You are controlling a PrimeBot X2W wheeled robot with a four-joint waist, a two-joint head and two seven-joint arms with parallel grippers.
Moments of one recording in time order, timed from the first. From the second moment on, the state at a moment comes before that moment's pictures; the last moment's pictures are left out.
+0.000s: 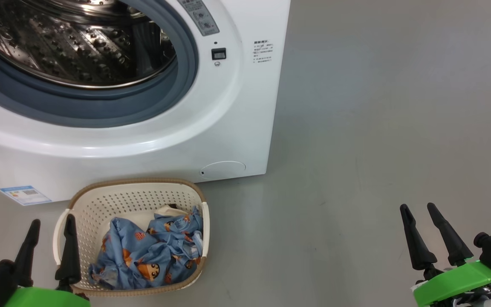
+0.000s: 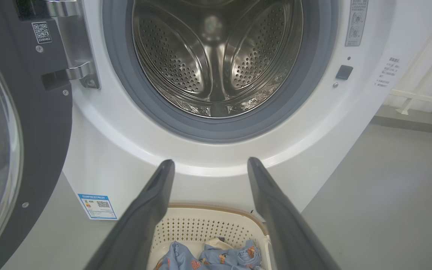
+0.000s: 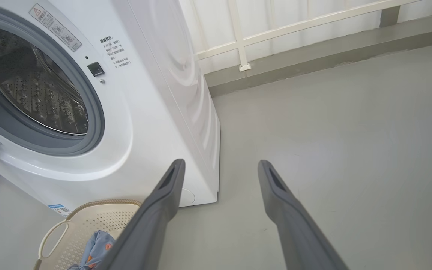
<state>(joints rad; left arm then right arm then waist) -0.04 0.19 0.02 0.16 -0.41 -0.13 -0.26 -0.06 -0.24 0.07 0.21 0.54 0.13 -0.25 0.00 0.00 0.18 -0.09</state>
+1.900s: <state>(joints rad) -0.87 0.30 -0.41 1.23 -0.57 -0.13 -0.12 -0.42 -0.15 0.16 0.12 0.50 0.13 -0.25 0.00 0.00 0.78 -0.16</state>
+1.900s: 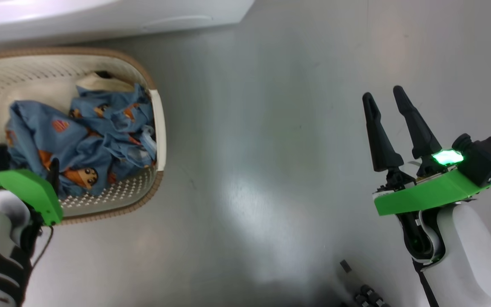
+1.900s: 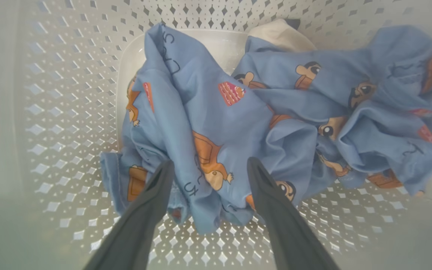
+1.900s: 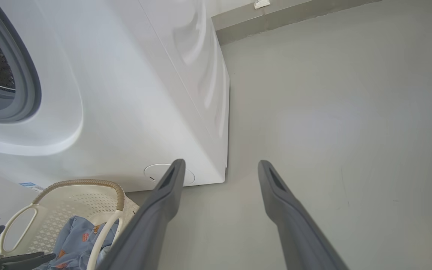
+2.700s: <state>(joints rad) -0.98 0.33 -0.48 1.24 -0.67 -0.13 0.05 -0.46 -0.13 0.19 0.09 0.49 0.13 -0.26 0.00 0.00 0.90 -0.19</state>
